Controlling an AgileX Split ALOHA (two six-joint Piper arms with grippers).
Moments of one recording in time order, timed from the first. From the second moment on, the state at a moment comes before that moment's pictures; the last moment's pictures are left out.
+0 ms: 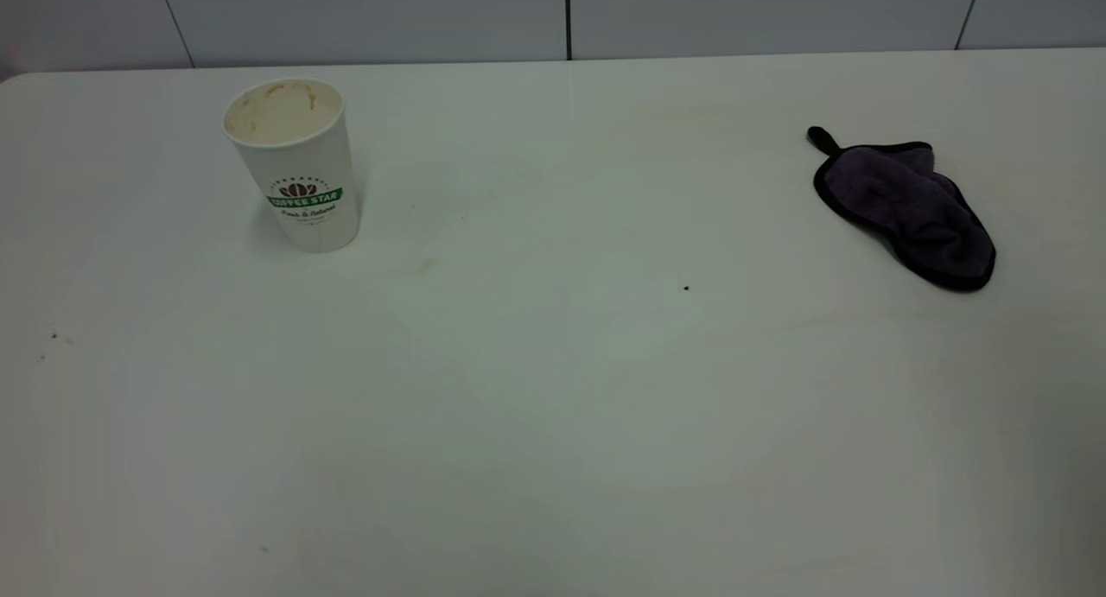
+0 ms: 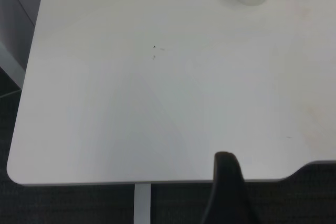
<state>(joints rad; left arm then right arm) -0.02 -0.02 -0.49 0.04 1.13 -0.01 0.12 0.89 -0.76 -0.01 1.17 -0.01</state>
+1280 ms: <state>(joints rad) -0.02 -0.02 -0.49 0.04 1.13 -0.01 0.12 0.08 -0.48 -0.04 1.12 0.01</state>
